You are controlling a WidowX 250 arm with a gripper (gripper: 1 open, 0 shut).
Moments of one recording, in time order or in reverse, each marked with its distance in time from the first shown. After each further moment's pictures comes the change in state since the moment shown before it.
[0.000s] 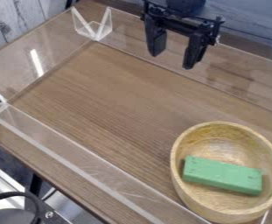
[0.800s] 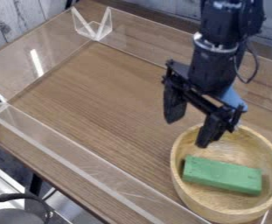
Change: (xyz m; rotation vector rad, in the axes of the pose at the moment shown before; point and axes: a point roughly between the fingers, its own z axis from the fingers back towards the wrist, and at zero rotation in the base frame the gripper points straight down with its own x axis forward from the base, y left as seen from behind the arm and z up) arm -0.066 -0.077 -0.040 0.008 0.066 -0.304
